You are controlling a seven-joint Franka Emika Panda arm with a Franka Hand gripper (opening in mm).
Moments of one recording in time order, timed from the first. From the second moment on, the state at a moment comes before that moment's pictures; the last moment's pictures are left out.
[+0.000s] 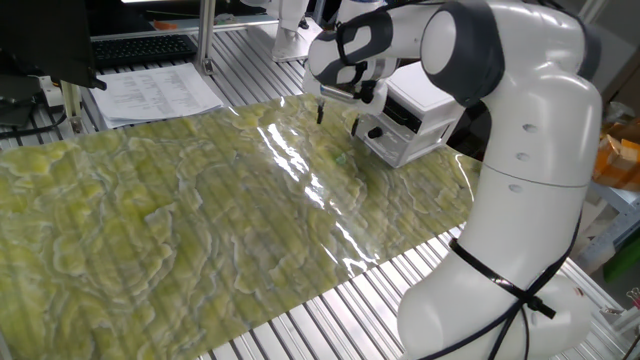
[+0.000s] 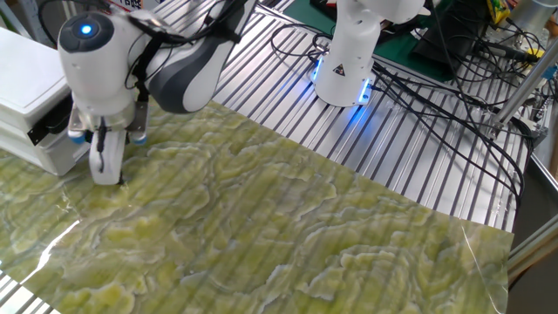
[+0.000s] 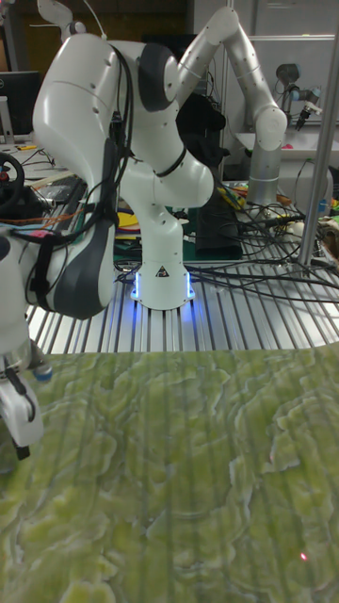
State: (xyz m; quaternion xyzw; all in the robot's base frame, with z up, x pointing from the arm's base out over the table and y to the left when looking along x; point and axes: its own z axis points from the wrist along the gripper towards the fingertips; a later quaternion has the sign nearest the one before) arm 0.595 -0.235 0.158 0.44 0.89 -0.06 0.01
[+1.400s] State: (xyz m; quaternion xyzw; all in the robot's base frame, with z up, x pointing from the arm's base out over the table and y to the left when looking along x) arm 0.536 -0.181 0.213 0.21 0.98 -0.02 0.01
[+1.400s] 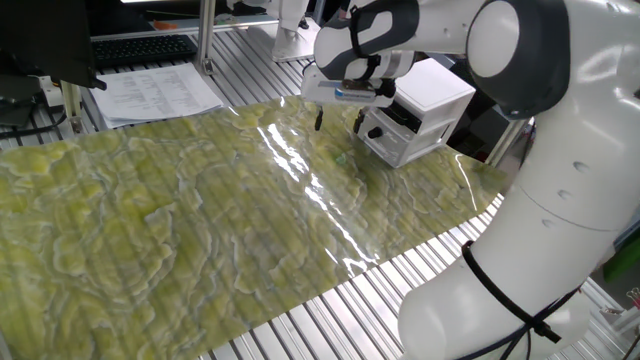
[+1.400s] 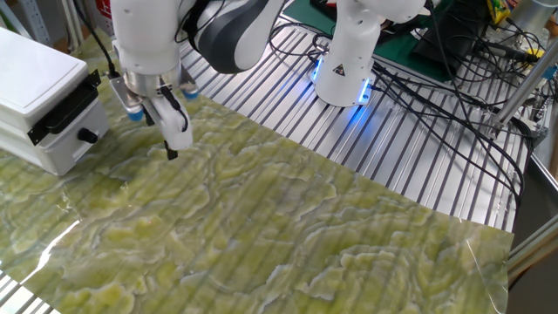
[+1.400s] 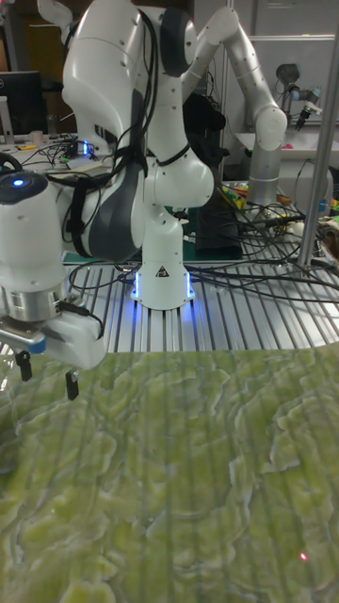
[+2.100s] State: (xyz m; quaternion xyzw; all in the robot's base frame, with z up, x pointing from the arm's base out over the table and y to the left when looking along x) arm 0.513 -0.159 0.233 0.10 1.00 -0.01 0.00
